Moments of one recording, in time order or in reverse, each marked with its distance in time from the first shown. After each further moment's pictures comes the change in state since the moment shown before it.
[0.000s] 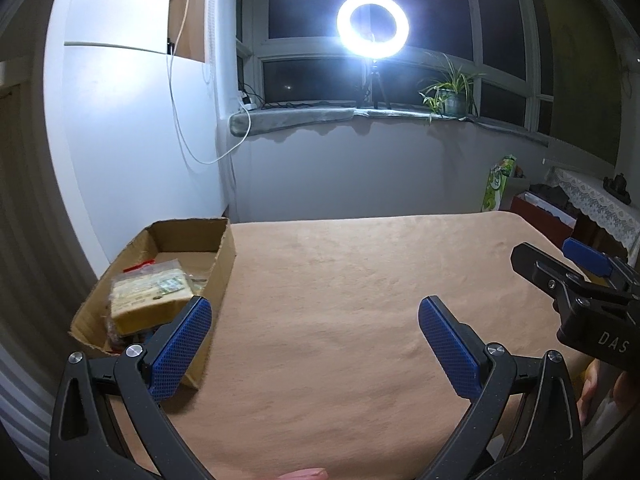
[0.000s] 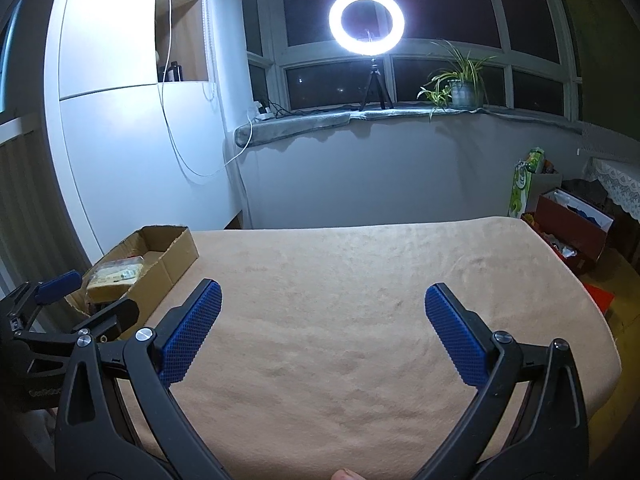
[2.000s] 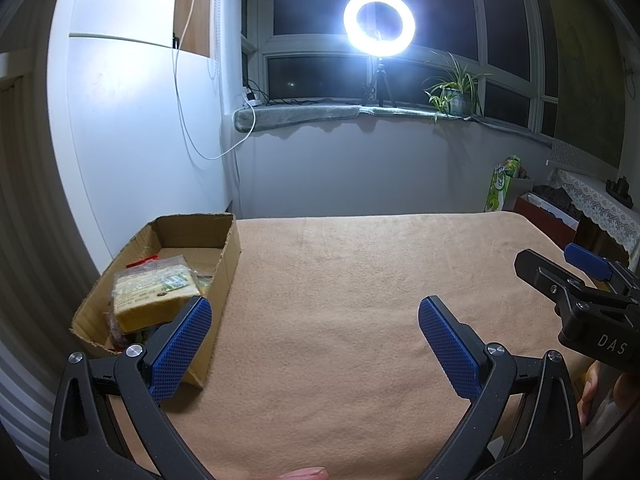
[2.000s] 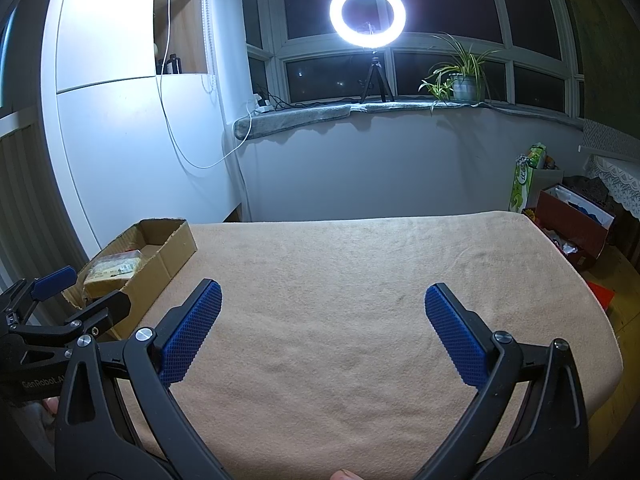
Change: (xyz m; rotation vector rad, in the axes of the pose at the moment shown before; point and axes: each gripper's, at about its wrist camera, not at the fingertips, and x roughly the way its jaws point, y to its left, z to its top) left arm 0.001 0.006 -0.001 -0.015 0.009 0.007; right arm 0.006 -0.003 -0.003 0.000 0.013 0.002
